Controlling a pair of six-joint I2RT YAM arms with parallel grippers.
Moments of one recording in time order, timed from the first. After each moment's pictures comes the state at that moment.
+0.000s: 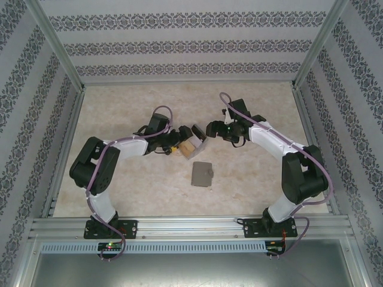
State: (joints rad) left arm -0.45 1.82 1.00 0.05 0.44 -1.00; right arm 0.34 1.63 1.14 -0.52 -0.30 0.52
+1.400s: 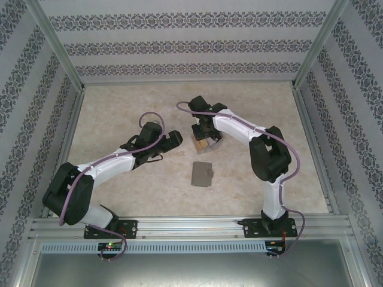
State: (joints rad) left arm -0.51 1.45 0.80 -0.07 0.06 -0.91; right arm 0.59 2.02 1.62 -0.86 0.11 0.23
